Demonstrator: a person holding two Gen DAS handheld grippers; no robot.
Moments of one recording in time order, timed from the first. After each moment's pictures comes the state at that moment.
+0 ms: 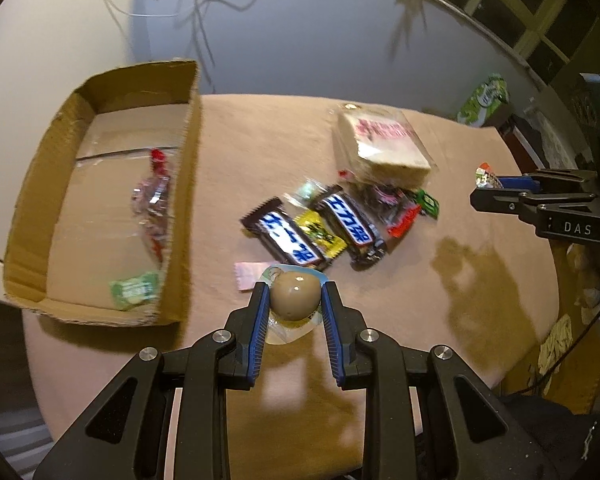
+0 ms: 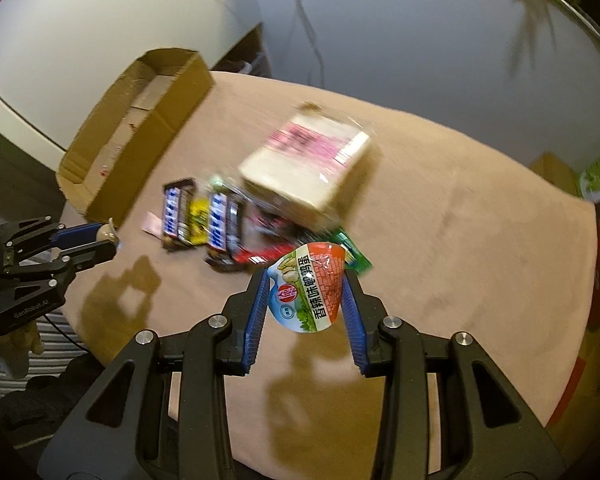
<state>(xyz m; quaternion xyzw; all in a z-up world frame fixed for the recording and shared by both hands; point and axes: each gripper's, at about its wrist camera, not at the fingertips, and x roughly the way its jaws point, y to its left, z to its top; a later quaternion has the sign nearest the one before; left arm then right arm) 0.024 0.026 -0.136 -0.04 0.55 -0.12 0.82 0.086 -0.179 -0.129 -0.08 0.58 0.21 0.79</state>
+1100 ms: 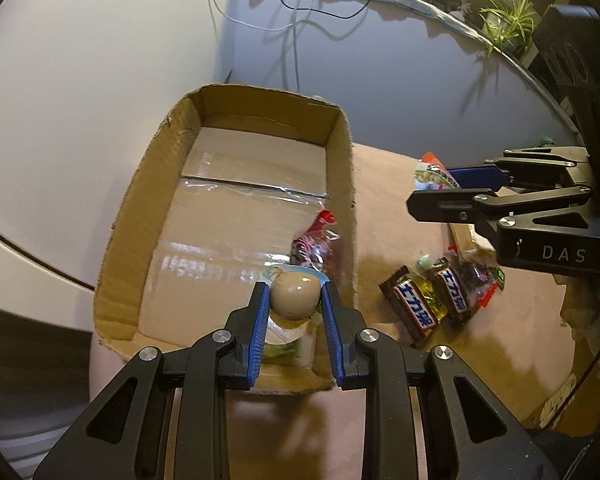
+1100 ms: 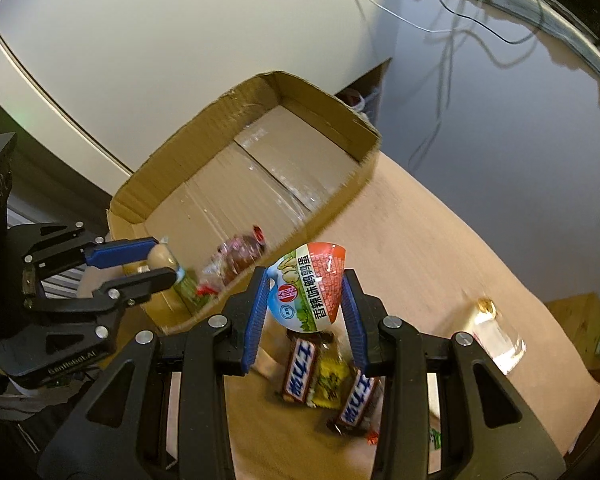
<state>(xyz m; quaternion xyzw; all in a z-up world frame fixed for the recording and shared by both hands) 0.064 0.126 -0.132 -0.08 0.53 -0.03 0.84 0.153 0.013 -0.121 -0.17 0.54 0.34 0.75</state>
